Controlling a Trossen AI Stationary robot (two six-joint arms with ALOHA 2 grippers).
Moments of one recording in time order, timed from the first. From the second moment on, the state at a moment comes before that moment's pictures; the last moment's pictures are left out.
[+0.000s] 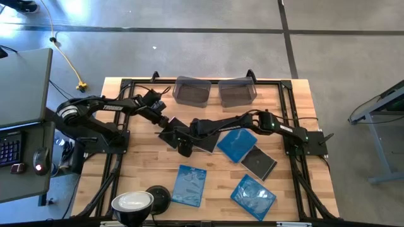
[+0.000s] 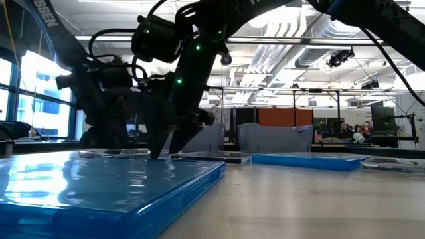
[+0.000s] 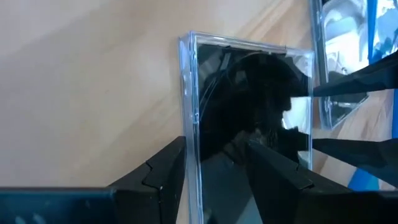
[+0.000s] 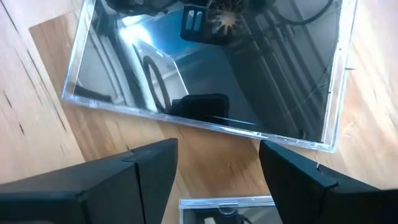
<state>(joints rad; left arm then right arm) 0.65 1.39 0.42 -0.12 0.53 -0.42 -0.01 2.44 2.00 -0.74 0.22 0.40</state>
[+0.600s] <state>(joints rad) 0.65 1.37 0.43 -0.15 0.57 -0.36 -0.02 2.43 1.99 -0.72 0.33 0.26</state>
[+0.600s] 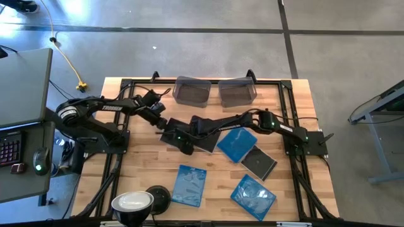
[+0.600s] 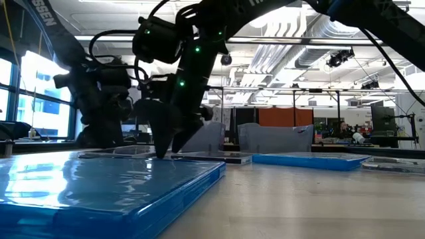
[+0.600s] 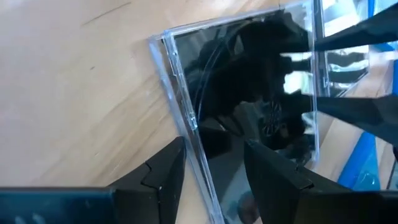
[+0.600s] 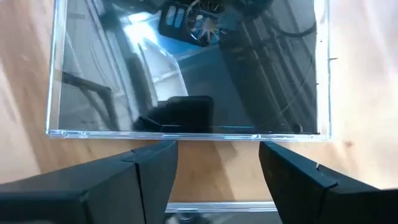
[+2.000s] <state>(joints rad) 0.66 1.07 0.60 -0.10 0.25 -0.19 -0.05 2.29 2.00 -0.80 0.83 0.00</state>
